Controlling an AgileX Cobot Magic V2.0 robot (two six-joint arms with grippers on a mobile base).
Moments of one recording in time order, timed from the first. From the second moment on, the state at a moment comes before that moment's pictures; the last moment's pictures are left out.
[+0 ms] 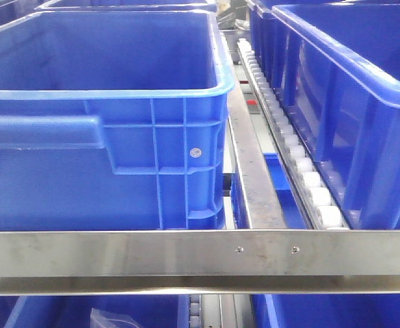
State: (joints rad) left arm -0.11 0.13 -0.16 0.10 0.30 -0.14; right arm -0.20 -0.01 0.03 -0.05 0.08 0.30
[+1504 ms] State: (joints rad) left arm -0.09 0.00 0.01 0.04 0.13 -0.16; right arm -0.20 -0.01 0.03 -0.05 0.08 0.30
